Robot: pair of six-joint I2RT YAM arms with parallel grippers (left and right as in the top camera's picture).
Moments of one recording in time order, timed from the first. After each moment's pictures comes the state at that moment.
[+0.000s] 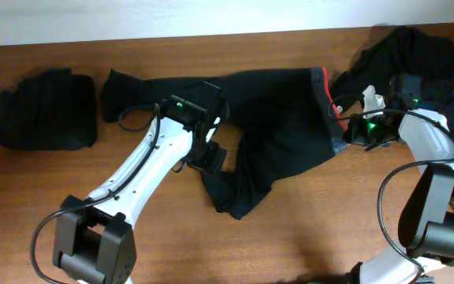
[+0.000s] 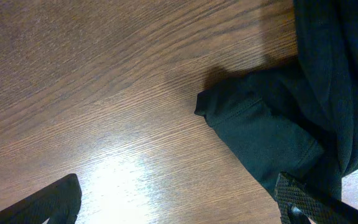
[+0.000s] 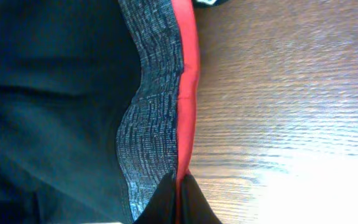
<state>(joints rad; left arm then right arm) -0.52 1.82 1.52 -1.21 -0.09 -0.11 -0.29 1.83 1.25 -0.76 -0.34 -0.11</state>
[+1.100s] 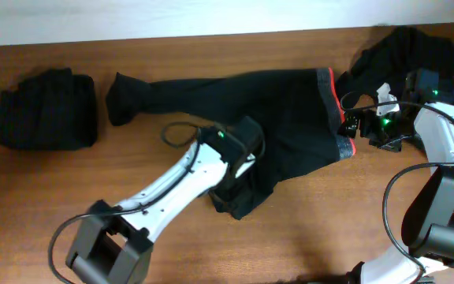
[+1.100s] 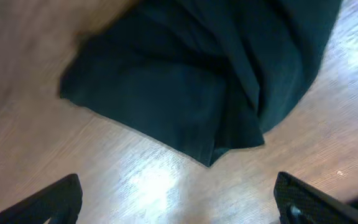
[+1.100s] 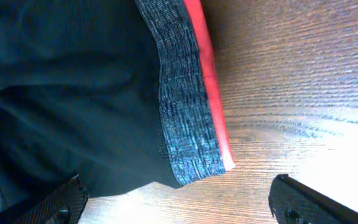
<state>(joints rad) -0.75 1.82 1.38 -1.17 -0.06 0.02 -0.34 1.83 1.36 -0.97 -0.39 -0.08</state>
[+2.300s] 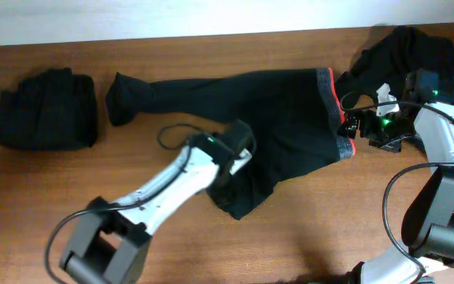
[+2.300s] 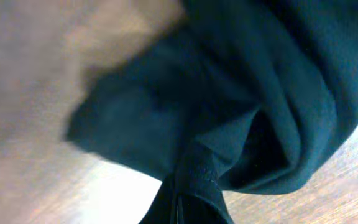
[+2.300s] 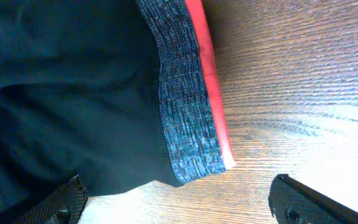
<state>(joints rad) -0.68 1.80 1.29 -0.96 -0.06 0.06 -0.34 1.83 1.36 -0.97 -0.39 -0.08</state>
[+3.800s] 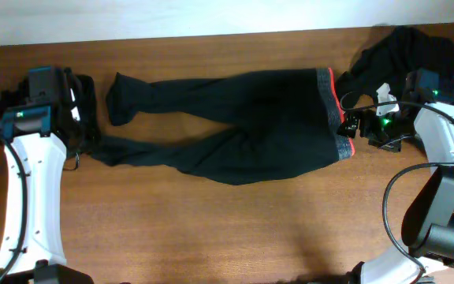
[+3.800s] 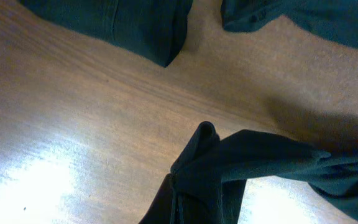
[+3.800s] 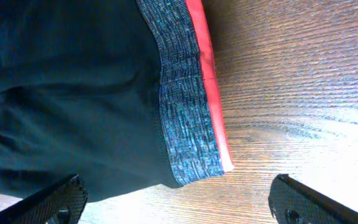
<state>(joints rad) 0.14 1.57 1.49 -1.17 -0.13 -0.20 -0.34 1.83 1.36 -0.96 -0.39 -0.08</state>
